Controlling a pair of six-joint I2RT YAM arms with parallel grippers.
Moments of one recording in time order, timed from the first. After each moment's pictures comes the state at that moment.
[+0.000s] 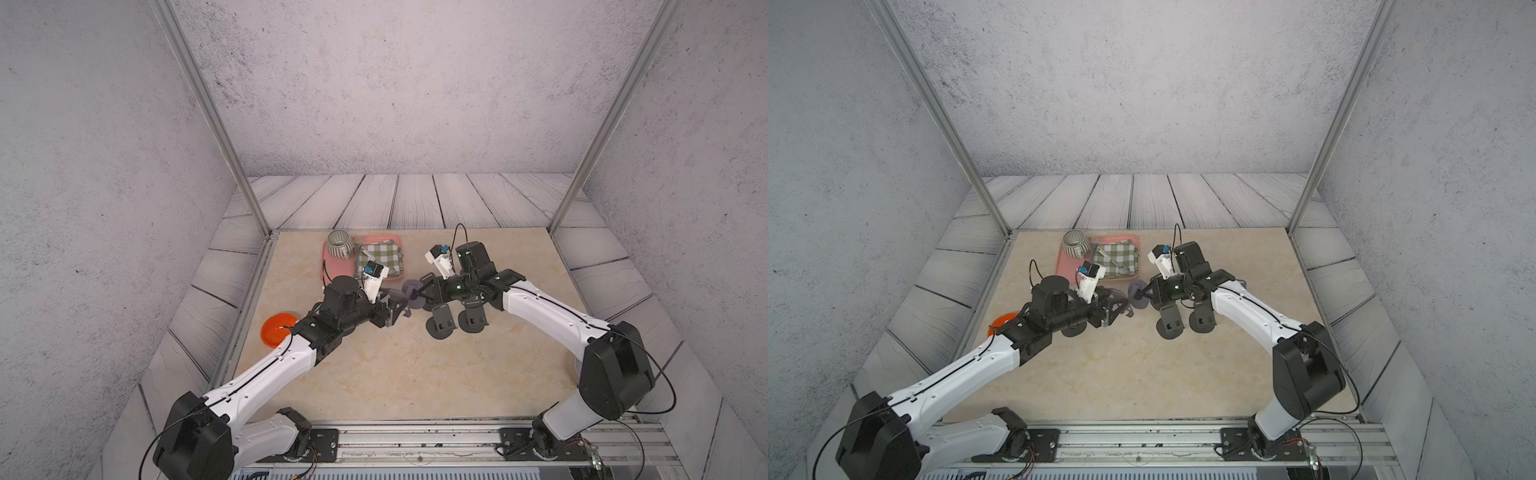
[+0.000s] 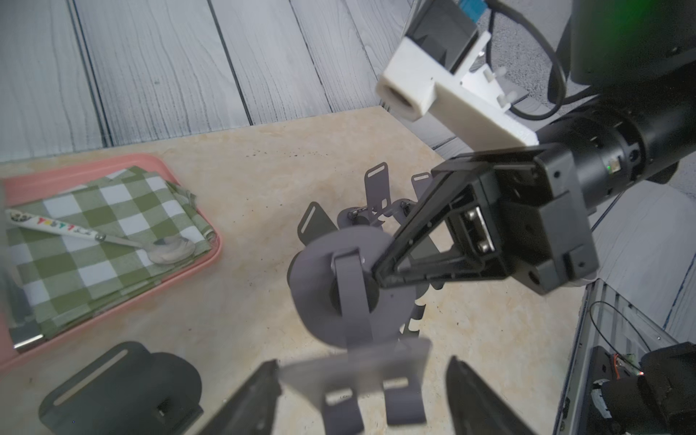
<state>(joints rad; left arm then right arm) -0.60 1.15 0.75 0.00 0.30 -0.24 0.50 1.58 1.20 -0.39 -0.56 0.31</state>
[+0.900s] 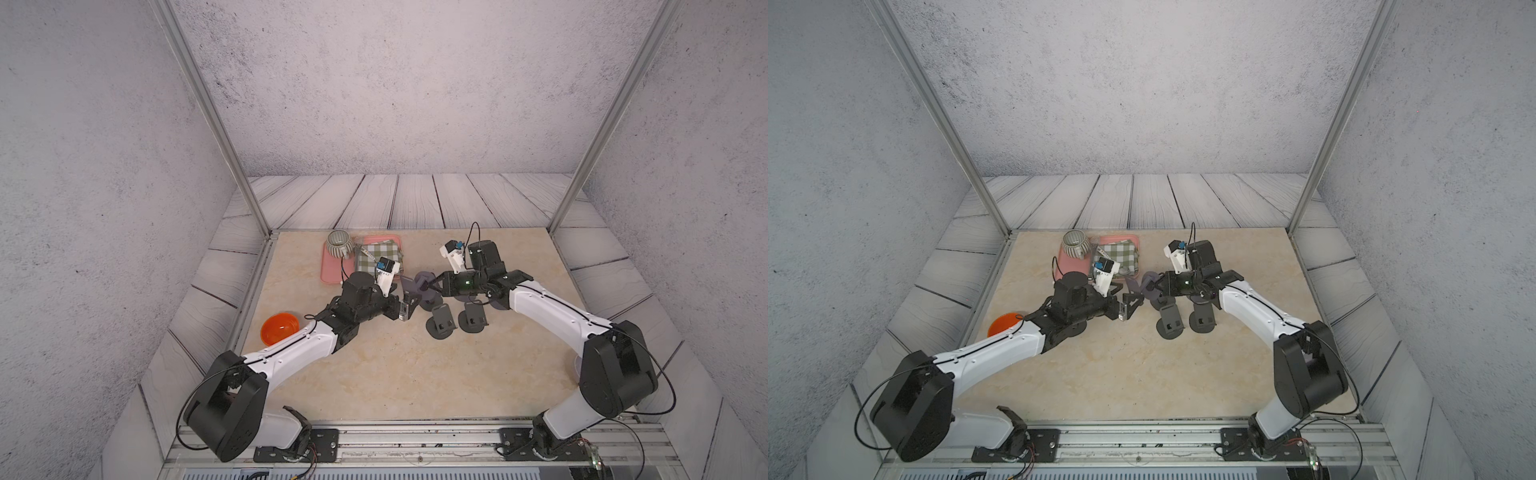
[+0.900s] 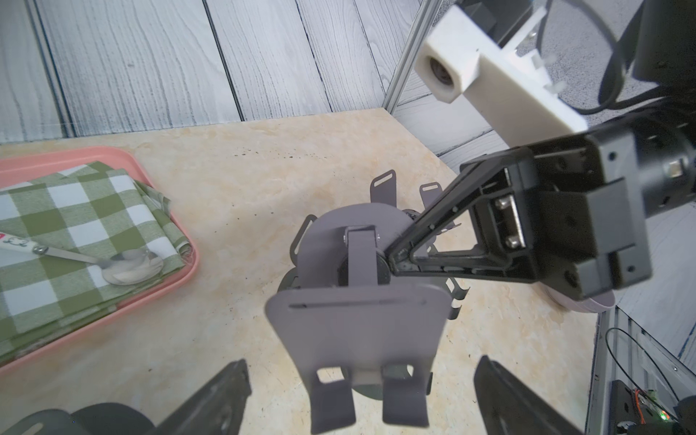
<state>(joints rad) -0.62 1.39 0.79 0.23 0.29 -0.28 0.45 1.57 1.16 -0.31 -0.55 0.36</state>
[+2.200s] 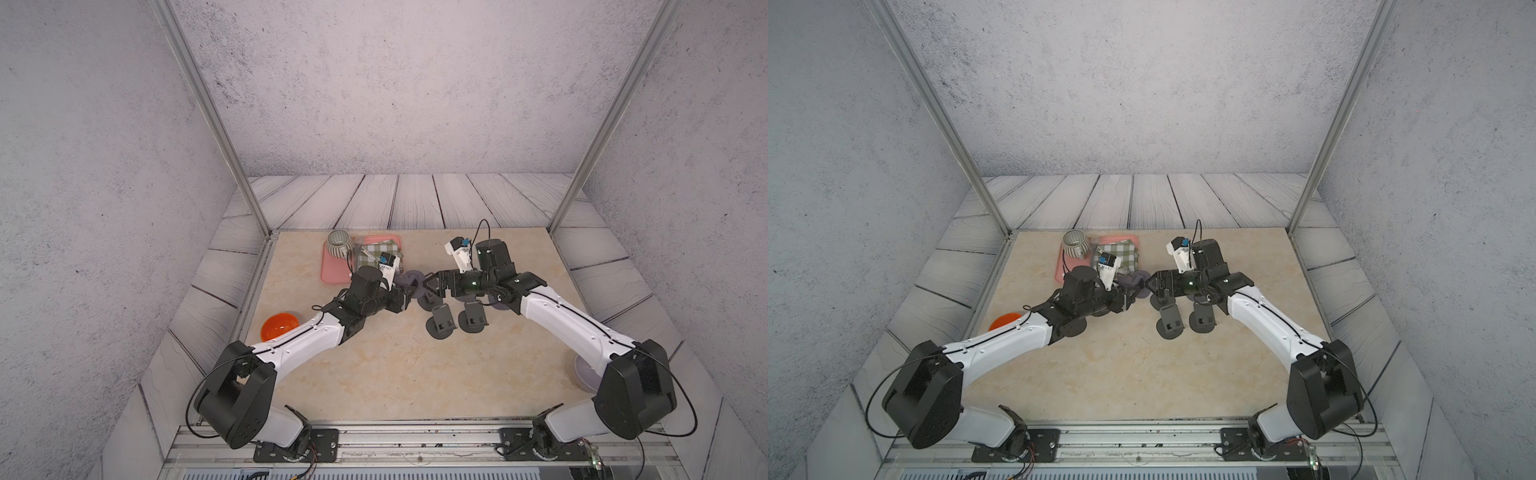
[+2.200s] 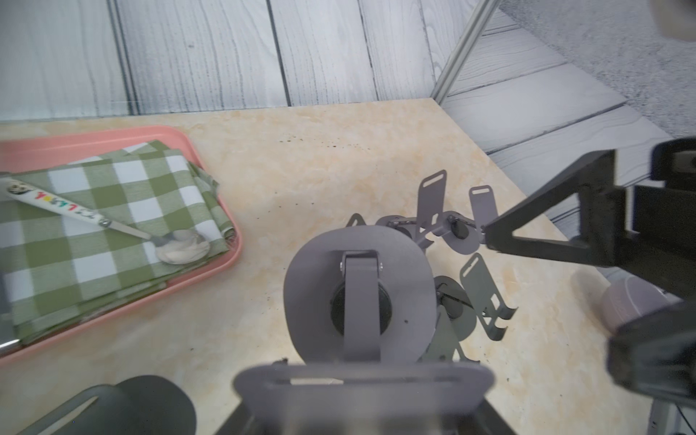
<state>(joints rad) -0.64 1.44 0.90 0.08 0.12 -0.30 0.46 1.45 1.15 -0.36 -0.50 0.32</state>
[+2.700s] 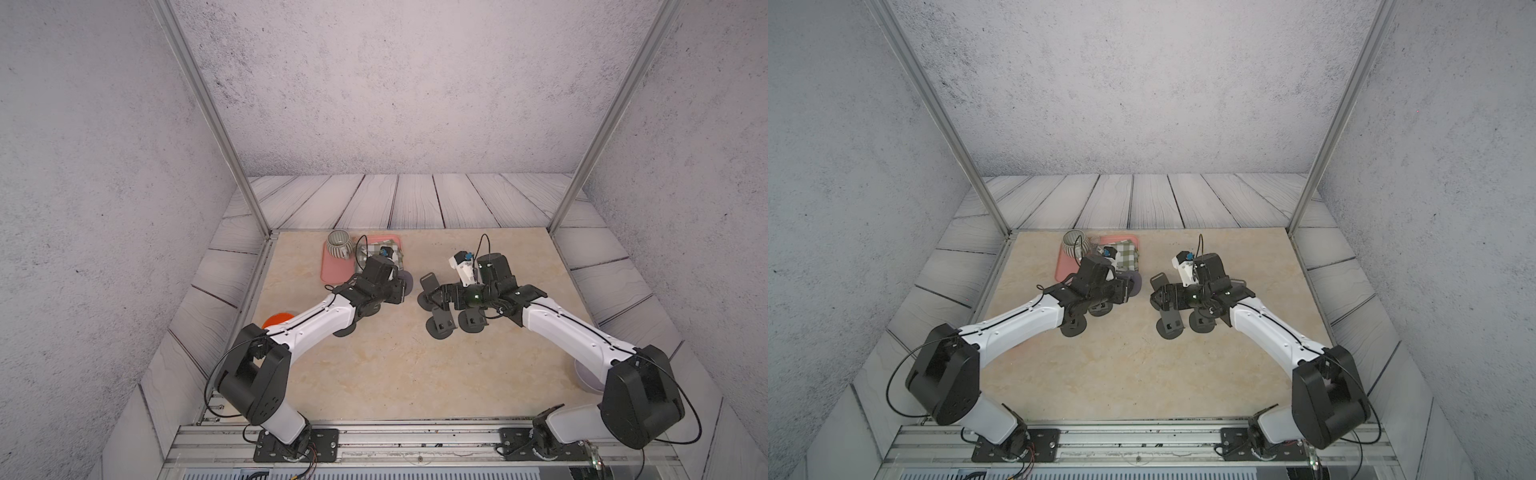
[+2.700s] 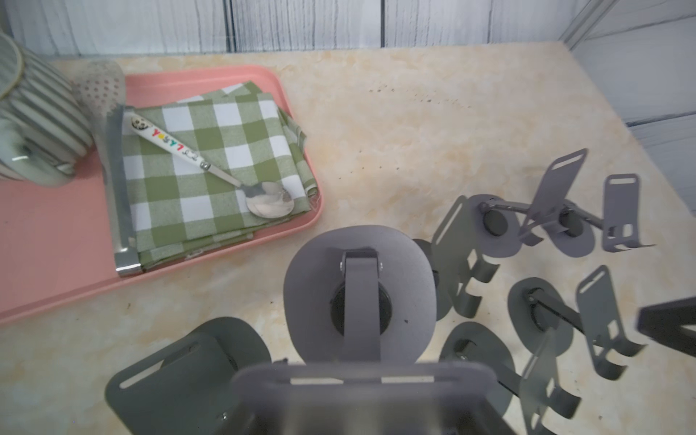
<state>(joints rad) -0.64 1.61 1.12 -0.23 -0.08 -0.35 0.46 1.40 1.00 -0.32 -0.45 0.33</state>
